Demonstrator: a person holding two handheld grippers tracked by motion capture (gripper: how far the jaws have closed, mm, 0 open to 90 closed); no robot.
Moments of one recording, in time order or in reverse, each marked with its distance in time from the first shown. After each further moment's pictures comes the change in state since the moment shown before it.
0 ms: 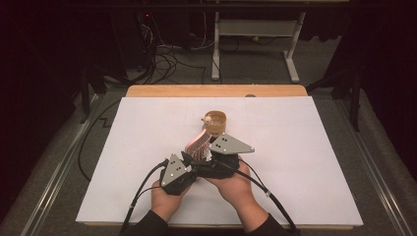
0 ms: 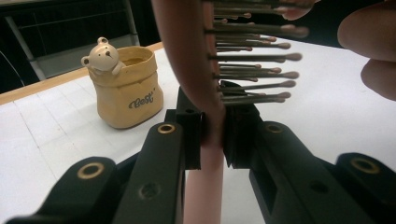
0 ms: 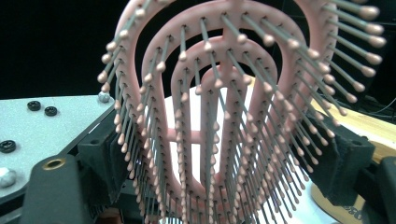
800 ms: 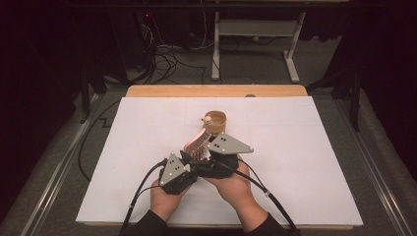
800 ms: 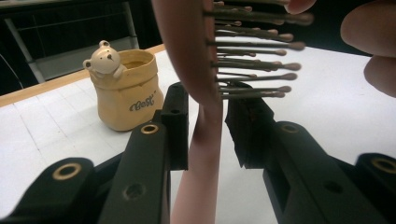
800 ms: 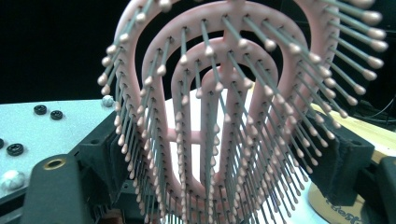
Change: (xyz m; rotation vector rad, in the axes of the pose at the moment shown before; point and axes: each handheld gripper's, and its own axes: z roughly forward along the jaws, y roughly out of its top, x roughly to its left) left arm 0.002 0.001 -0.001 -0.012 -0.008 -0.004; right arm 0.003 0.004 0.000 -0.009 -0.011 -0.019
